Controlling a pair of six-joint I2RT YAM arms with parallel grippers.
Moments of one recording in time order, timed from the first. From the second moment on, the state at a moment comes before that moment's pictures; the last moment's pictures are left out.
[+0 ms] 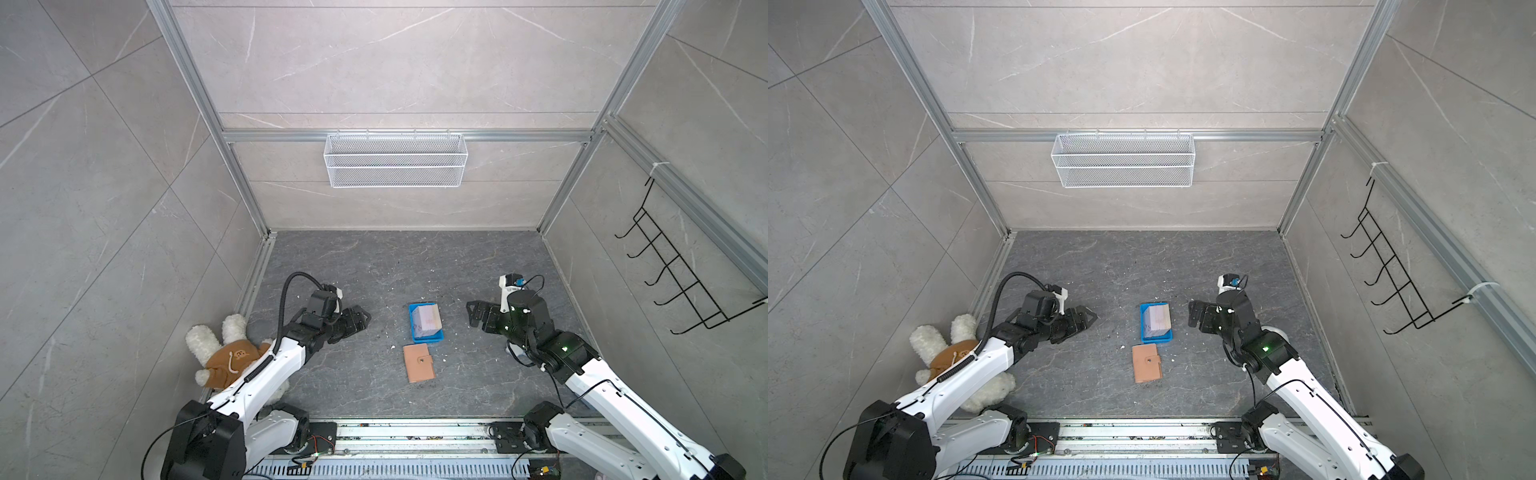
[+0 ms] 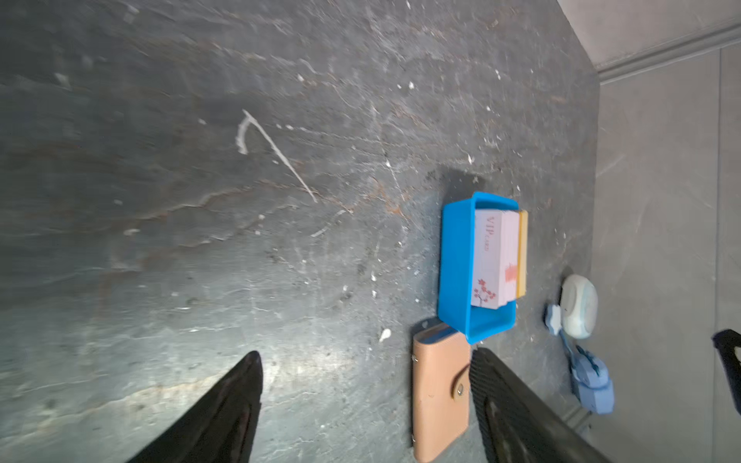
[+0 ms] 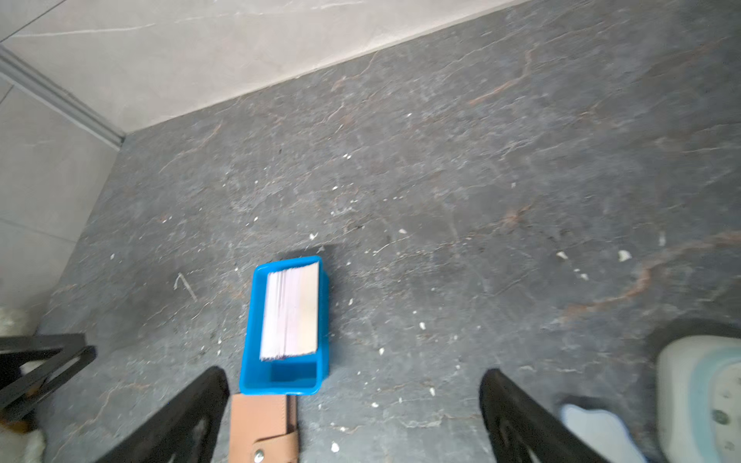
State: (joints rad) left arm -0.36 1.10 0.64 -0.37 0.27 -0.70; right arm 0.47 0.86 0.78 -0.55 0.17 0.52
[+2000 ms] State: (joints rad) left arm 0.05 1.49 0.38 0.61 -0.07 -0.03; right arm 0.05 1.47 0.29 0.87 0.24 0.11
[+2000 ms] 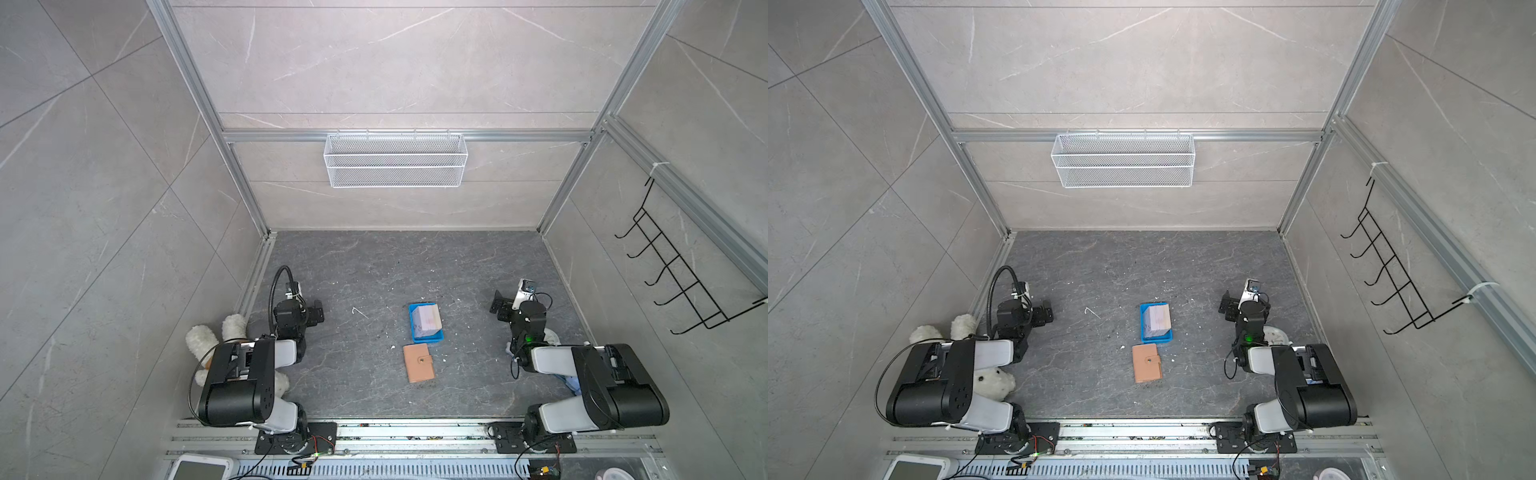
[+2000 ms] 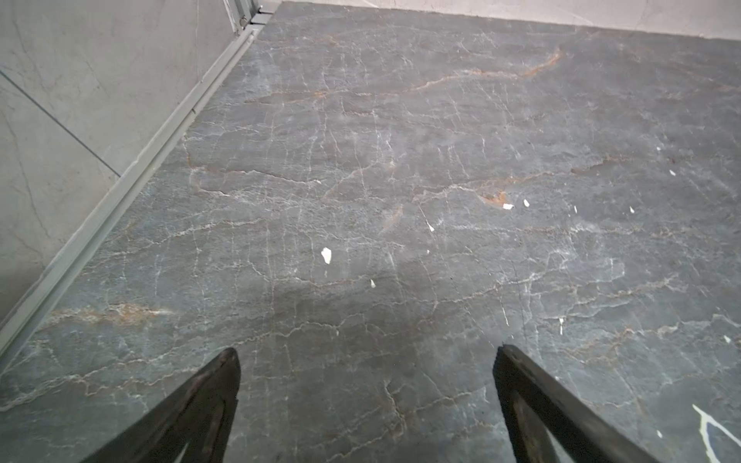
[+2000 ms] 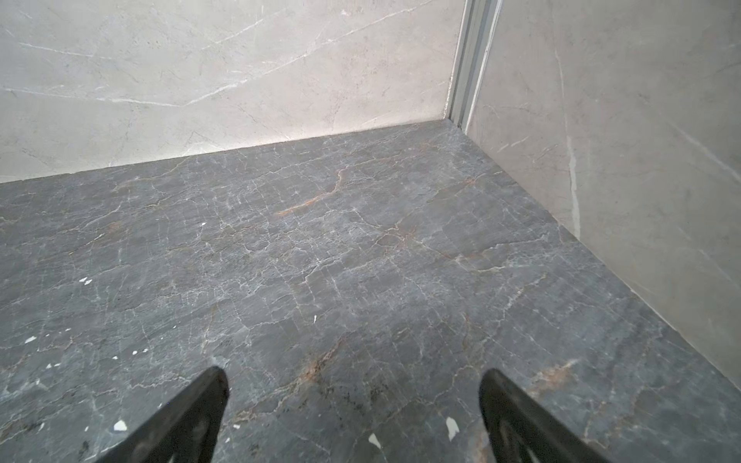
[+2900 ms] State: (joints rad) left arm 0.06 1.50 0.36 0.70 0.04 -0.02; right arm 0.06 1.51 0.30 0.90 0.25 0.11
